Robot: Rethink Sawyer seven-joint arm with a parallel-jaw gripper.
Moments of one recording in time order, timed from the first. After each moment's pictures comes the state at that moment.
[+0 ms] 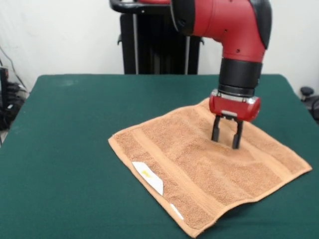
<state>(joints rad) 0.16 -0.38 -0.17 1.70 -0.05 -0.11 2.54</state>
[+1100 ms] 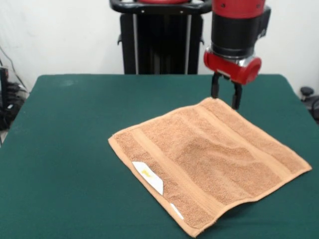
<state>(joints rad) -0.06 -0.65 0.01 1.70 0.03 0.55 2.54</state>
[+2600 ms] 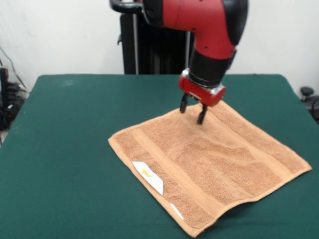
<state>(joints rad) 0.01 -0.44 -0.14 1.72 -0.13 0.36 2.54</state>
